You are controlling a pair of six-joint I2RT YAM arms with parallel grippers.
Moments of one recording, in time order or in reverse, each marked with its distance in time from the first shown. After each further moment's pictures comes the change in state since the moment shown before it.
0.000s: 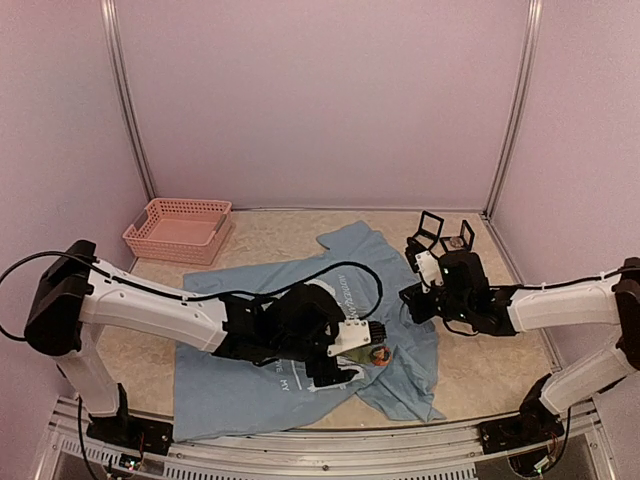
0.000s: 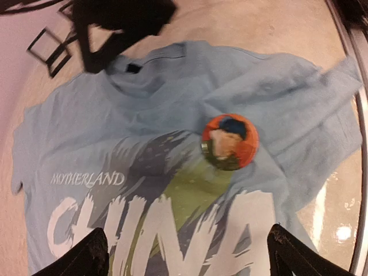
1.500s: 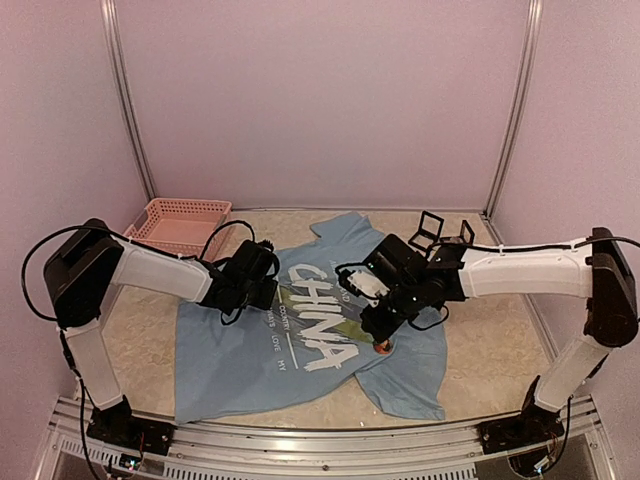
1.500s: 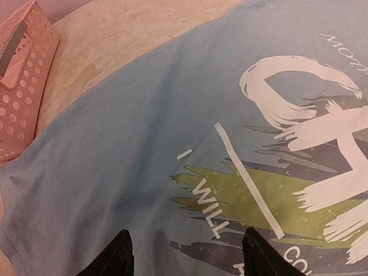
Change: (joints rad) left arm 0.510 0.062 -0.102 0.056 -0.360 -0.666; right arm 0.204 0.319 0.617 -0.763 -0.066 -0.039
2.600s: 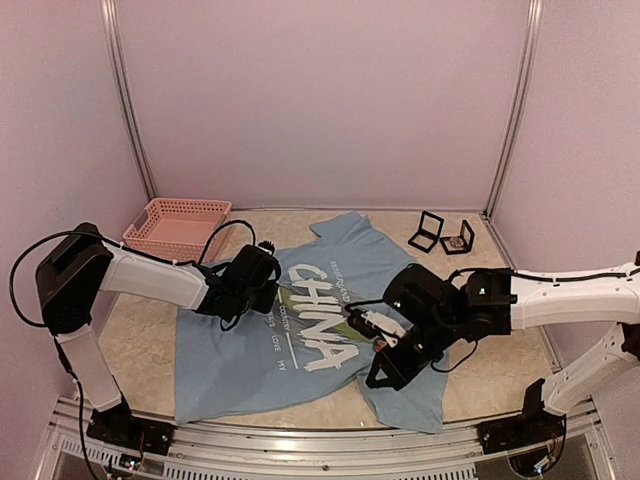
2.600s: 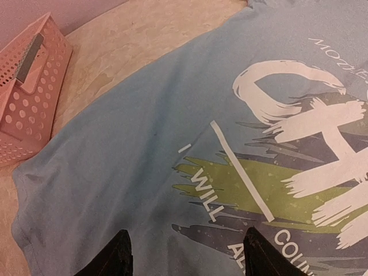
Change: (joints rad) left arm -0.053 -0.050 -0.038 0.002 -0.083 0.013; right arm 0.301 -0.302 -0.269 -0.083 -0.346 0.411
